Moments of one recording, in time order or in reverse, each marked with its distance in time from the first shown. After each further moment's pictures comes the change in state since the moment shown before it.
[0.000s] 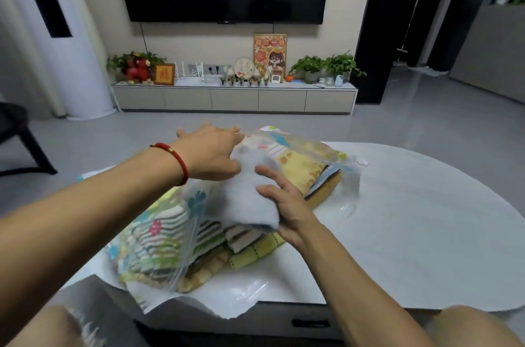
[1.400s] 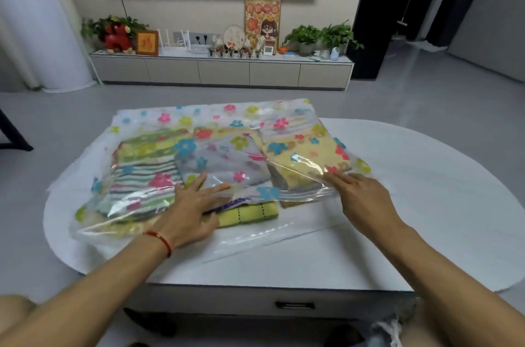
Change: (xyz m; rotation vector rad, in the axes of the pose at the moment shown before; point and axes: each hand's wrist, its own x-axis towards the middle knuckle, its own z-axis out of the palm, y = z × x) left_hand 0.002 -0.014 0.207 -0.396 0.128 0.123; right_hand -0.043 -0.042 -0.163 -2.123 0.280 -0.364
